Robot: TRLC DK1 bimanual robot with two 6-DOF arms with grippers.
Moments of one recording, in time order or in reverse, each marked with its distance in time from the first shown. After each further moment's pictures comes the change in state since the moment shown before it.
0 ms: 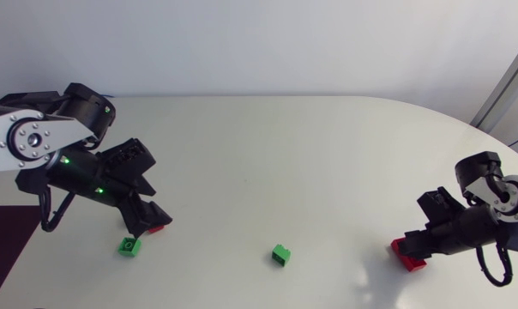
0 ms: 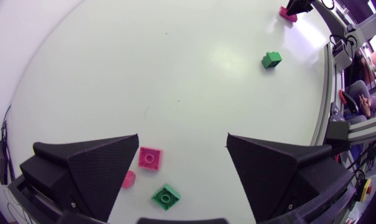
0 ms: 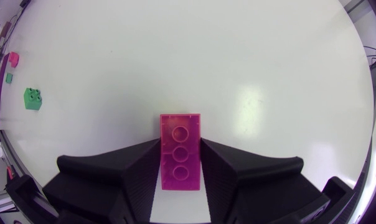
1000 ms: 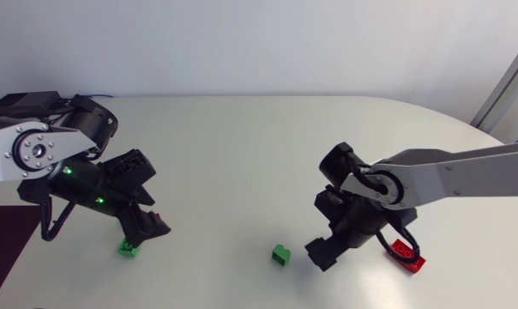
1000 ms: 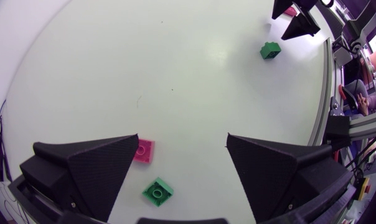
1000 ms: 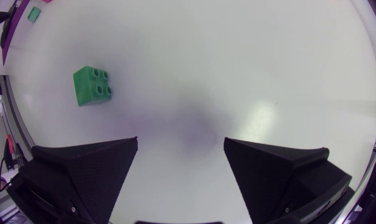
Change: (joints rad) left arm 0.010 0.000 -0.044 0.003 0.000 0.000; right arm 0.722 0.240 0.239 -0.083 0.097 0.321
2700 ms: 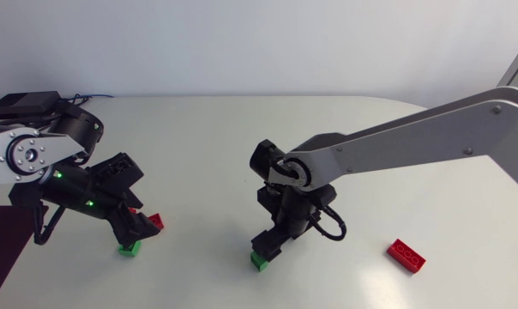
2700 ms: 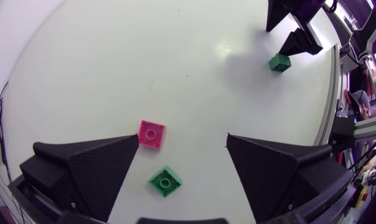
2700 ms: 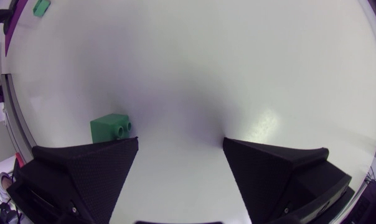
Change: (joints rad) left arm 0.088 0.000 -0.038 0.018 0.001 0.020; right arm 0.214 0.309 0.356 -0.113 -0.010 0.082
